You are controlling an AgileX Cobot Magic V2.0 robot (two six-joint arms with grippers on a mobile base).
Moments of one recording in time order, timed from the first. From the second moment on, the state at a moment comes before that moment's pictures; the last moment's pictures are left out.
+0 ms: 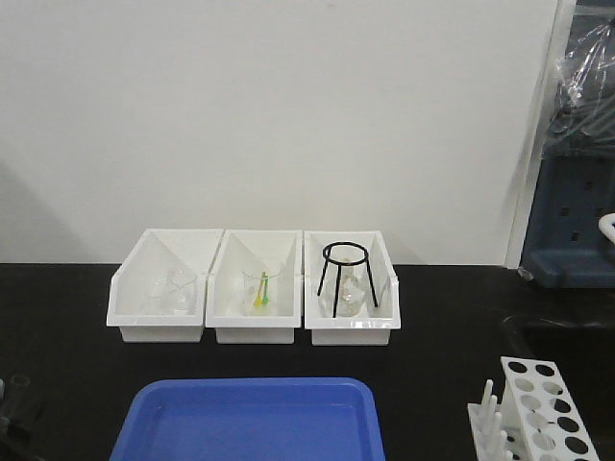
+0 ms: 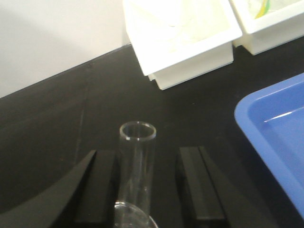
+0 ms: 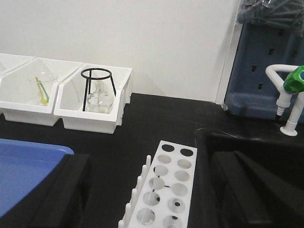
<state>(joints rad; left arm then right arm) -0.01 1.52 -0.46 0.06 -0.68 0.33 0.07 0.53 -0.39 -0.08 0.10 -0.04</state>
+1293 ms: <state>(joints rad) -0.01 1.59 -0.56 0.03 -0.58 0.37 0.07 0.53 -0.39 -0.08 0.16 -0.04</state>
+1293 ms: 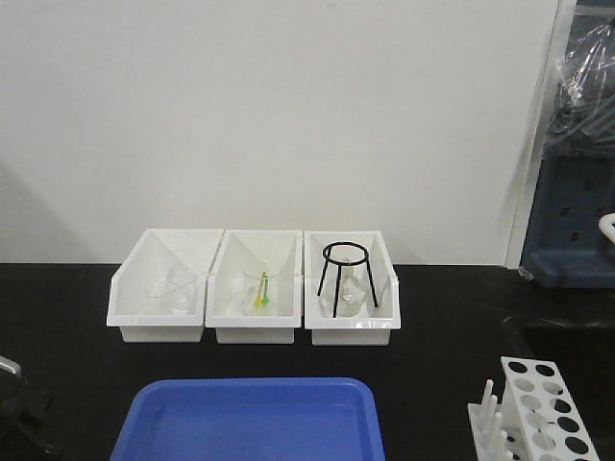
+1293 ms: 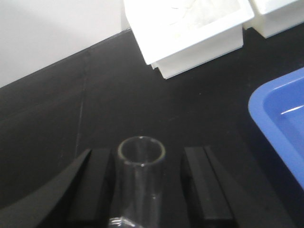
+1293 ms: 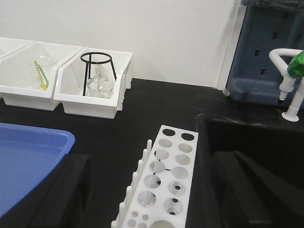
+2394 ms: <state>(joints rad) -0.01 1.55 -0.56 -0.02 -0.53 0.39 0.07 0.53 -0.39 -0.08 0.16 -0.04</state>
